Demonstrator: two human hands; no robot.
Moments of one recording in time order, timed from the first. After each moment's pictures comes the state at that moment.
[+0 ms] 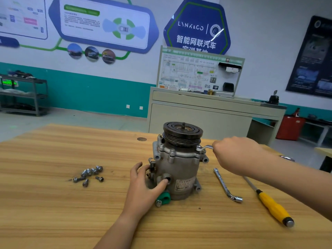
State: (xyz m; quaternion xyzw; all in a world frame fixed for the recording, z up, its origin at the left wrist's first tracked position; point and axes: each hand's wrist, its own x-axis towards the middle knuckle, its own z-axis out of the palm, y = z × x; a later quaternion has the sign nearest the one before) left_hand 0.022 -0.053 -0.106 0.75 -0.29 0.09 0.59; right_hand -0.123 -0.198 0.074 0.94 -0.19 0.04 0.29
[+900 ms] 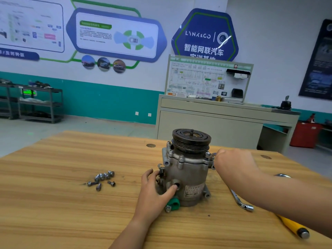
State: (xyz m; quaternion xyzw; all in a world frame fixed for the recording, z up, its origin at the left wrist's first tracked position) left_hand 0.019 -0.053 -0.104 0.75 -0.28 0.07 0.59; right_hand -0.122 -0.157 0.068 0.91 -0.25 -0.03 0.34
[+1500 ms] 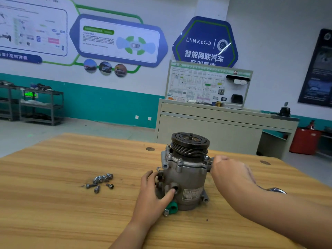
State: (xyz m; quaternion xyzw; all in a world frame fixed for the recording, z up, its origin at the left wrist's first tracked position) left_hand 0.014 -0.052 -0.102 0.75 -0.31 0.11 0.57; right_hand -0.123 -0.149 0.057 0.88 -0.26 -0.07 0.39
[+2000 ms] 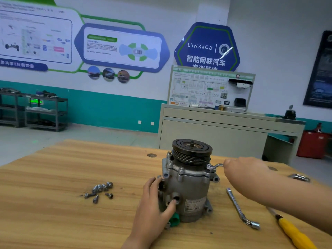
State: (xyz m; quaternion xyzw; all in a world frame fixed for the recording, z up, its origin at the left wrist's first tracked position) left_hand 0.012 -0.051 -0.104 0.76 -0.35 0.18 0.51; right_hand -0.119 -0.187 0.076 0.92 -0.25 -0.03 0.31
